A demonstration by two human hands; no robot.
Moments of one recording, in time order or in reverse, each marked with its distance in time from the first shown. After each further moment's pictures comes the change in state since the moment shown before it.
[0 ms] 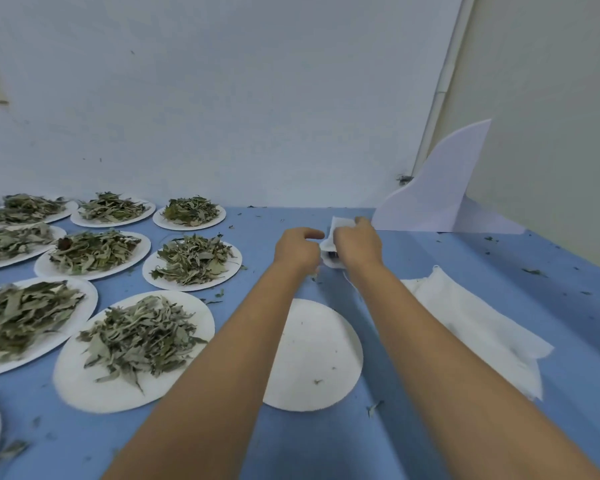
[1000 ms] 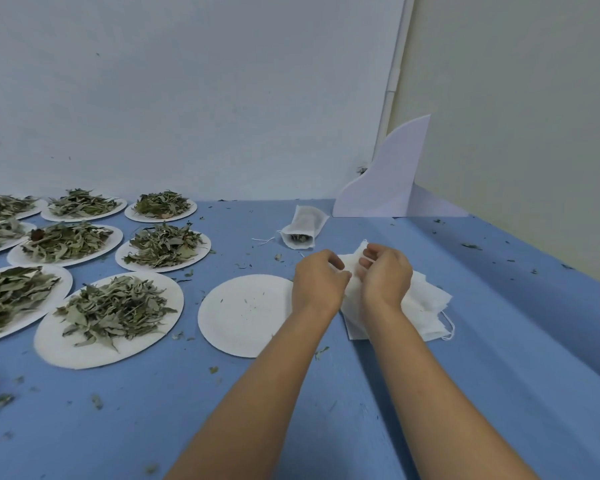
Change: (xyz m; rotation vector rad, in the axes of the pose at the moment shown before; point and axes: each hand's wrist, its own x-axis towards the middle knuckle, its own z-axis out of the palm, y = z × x) left_hand -0.081 -0.007 0.089 0.197 0.107 0.160; right_hand -0.071 0.058 -0.073 0.631 0.445 0.149
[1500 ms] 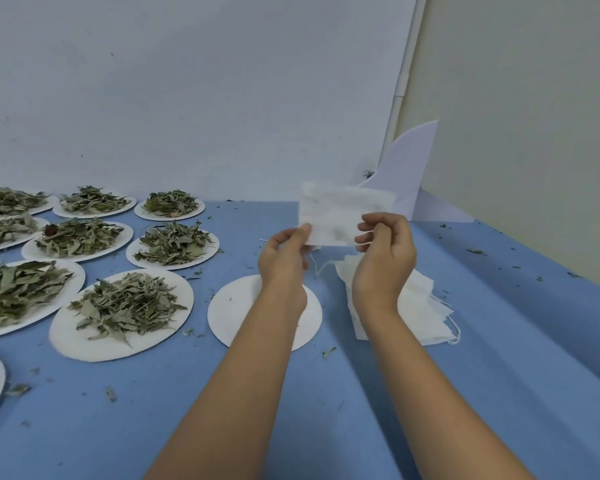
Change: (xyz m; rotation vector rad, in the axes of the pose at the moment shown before) left_hand 0.004 0.005 -0.048 -1.143 0.187 -0.335; right_hand -0.039 -0.023 0.011 0.044 -0.136 -0.486
